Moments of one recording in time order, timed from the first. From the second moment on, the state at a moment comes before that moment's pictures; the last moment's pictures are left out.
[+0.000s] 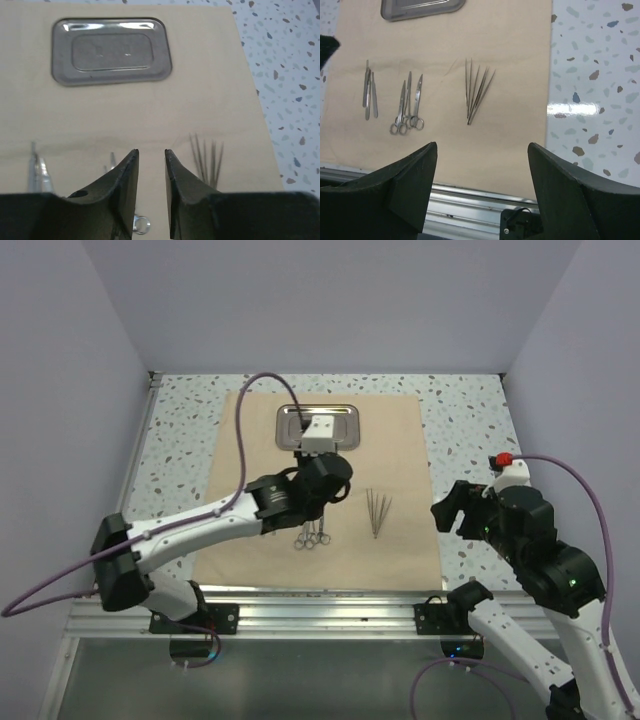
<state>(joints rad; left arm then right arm) -1.09 1.57 1.35 -0.43 -0.78 -0.67 0.45 0.57 1.09 -1.10 0.19 0.47</state>
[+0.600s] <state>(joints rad) -0.88 0.77 0.66 -0.16 -1.05 -0.19 0.45 0.65 1.09 -0.98 0.16 0.45</state>
